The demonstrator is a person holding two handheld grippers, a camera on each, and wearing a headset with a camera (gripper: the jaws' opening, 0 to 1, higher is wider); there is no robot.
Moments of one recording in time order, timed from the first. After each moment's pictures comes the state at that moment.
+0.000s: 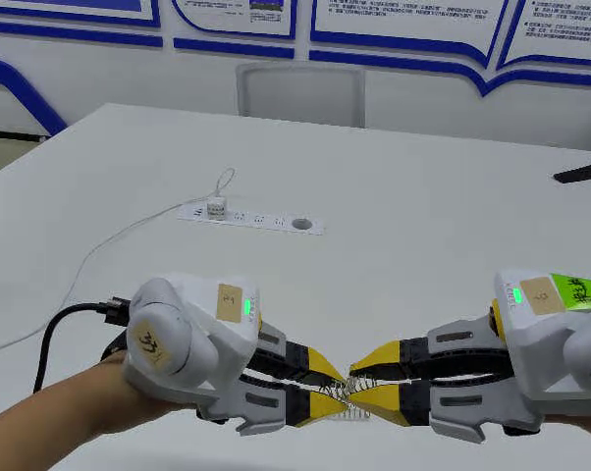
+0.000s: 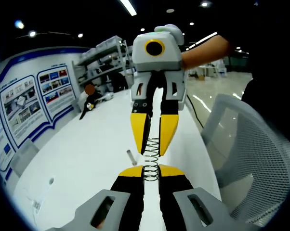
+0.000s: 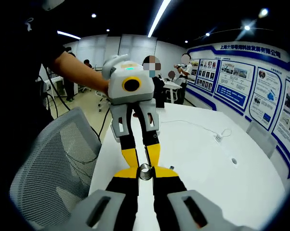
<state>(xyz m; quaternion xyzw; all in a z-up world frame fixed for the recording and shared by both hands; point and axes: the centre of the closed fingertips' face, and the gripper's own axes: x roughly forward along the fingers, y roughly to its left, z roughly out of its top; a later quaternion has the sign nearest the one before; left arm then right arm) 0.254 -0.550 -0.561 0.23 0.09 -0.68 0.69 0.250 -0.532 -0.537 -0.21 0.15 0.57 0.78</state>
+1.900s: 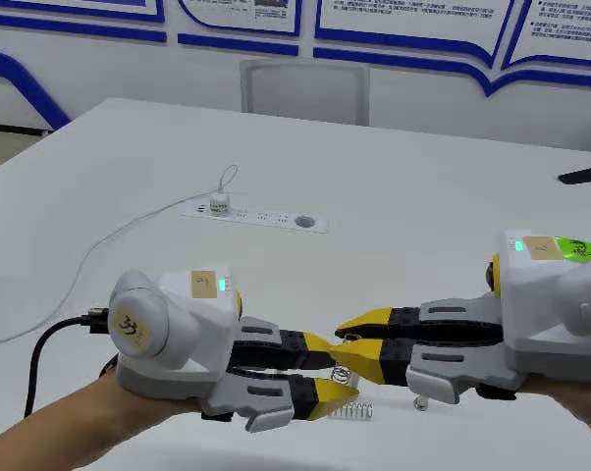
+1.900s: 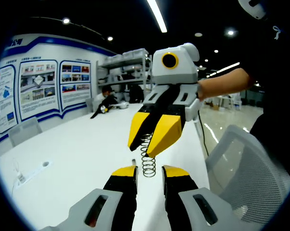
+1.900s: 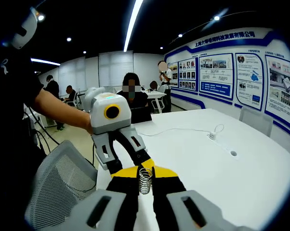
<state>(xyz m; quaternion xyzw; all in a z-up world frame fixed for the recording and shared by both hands) 0.265 -0.549 -0.546 0.09 0.10 -0.65 0.75 0.274 -0.521 -0.509 -0.09 0.15 0.52 0.83</state>
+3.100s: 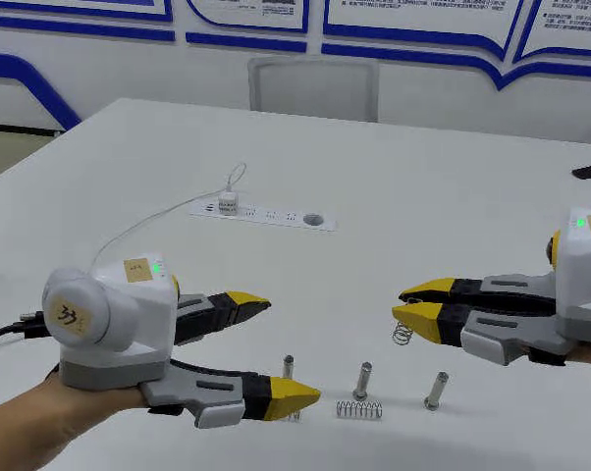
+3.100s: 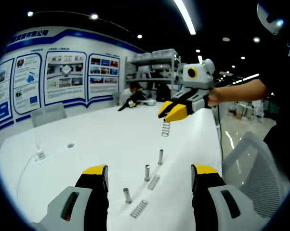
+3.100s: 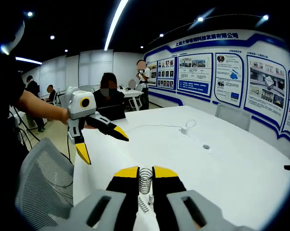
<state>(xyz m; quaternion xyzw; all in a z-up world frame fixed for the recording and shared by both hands) 0.306 -0.491 -0.547 0.05 0.13 -0.56 0.82 0.319 -0.588 -0.512 -0.10 0.16 0.43 0.88</state>
